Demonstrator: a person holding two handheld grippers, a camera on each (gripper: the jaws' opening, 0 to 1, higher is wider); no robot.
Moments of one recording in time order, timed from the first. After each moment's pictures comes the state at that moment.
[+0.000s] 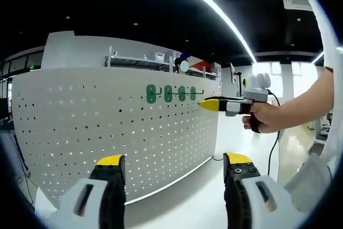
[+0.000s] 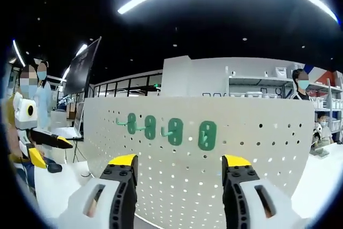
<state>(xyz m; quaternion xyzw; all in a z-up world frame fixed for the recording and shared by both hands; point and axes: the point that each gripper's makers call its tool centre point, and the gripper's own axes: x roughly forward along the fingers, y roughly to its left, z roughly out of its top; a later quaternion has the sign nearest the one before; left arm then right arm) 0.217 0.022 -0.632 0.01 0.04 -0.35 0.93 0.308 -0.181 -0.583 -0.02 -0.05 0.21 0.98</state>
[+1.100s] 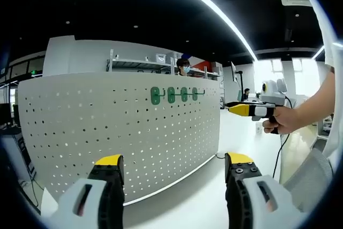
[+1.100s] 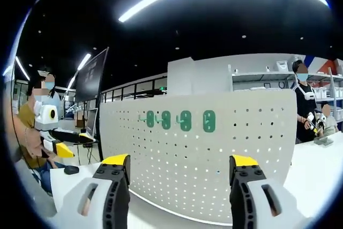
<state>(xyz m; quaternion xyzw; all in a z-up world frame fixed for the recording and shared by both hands) 0.208 0.040 -0.630 0.02 0.03 -0.34 0.94 0.241 -0.196 -0.601 0.00 -0.05 0.24 0.97</state>
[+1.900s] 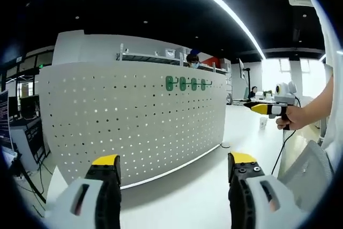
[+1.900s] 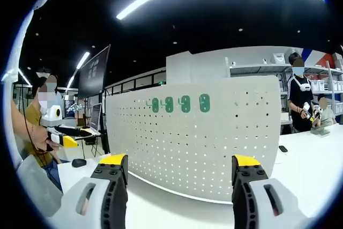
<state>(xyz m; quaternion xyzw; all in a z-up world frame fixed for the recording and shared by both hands) 0.177 0.088 -0.658 0.01 0.05 -0.31 0.95 0.194 -0.216 -0.631 0.02 -0.02 0.24 0.97</state>
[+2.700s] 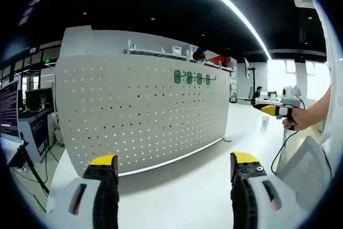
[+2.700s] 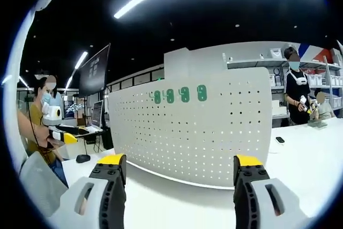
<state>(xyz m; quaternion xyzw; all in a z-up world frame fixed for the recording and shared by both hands) 0.152 0.118 -0.675 0.01 0.07 -0.29 0.96 0.159 -0.225 -0.653 0.02 0.00 0.23 0.97</state>
